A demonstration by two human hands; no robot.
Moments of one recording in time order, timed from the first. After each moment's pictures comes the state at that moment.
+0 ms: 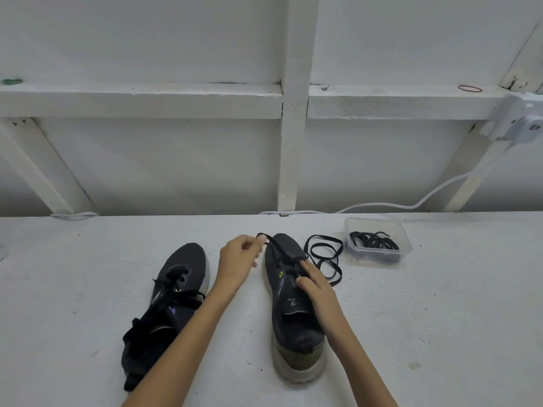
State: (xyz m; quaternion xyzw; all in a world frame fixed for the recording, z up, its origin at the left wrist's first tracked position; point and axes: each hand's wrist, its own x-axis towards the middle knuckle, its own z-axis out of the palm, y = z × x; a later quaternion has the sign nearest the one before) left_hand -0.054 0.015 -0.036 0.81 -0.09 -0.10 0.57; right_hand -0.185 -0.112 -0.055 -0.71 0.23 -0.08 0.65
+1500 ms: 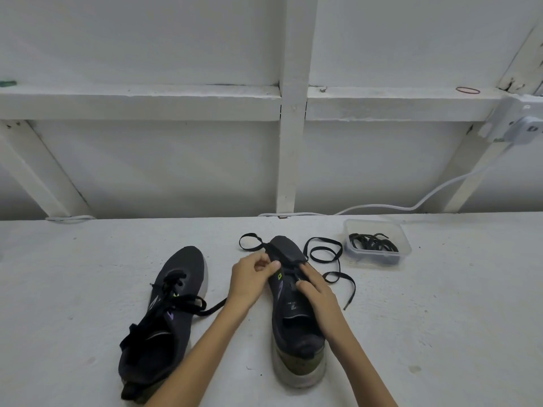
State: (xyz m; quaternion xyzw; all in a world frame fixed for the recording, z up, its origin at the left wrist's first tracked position) left_hand -0.075 0.003 -0.056 0.80 -0.12 -0.13 0.57; right_hand -0.184 -0.114 -0.054 -0.72 0.25 -0.07 0.64
